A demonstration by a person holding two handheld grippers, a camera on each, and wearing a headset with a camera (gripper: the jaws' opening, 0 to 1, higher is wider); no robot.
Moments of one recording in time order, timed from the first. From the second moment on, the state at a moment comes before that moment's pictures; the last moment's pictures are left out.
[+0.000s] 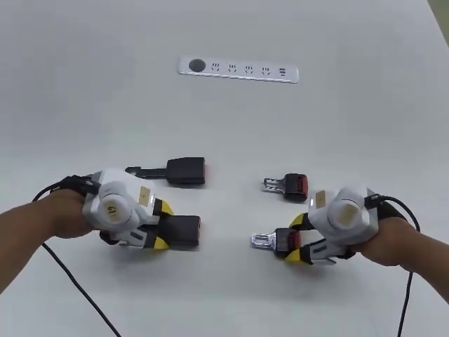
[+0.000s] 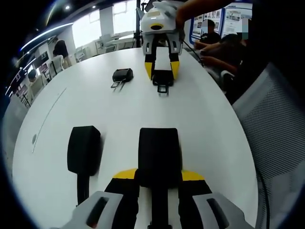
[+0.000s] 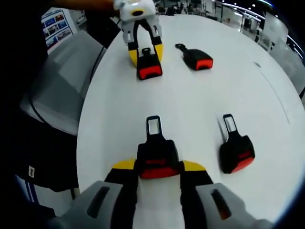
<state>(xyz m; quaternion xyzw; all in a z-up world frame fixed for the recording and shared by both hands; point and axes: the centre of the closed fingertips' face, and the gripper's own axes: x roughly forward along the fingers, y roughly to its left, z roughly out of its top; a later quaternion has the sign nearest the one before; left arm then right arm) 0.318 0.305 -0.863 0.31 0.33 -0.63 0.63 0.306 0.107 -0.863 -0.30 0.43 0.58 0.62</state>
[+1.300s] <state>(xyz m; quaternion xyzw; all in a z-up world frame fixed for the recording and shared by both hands) 0.318 0.304 -0.862 0.31 0.34 -0.62 0.63 0.321 0.191 -0.863 -0.28 0.38 0.62 0.63</state>
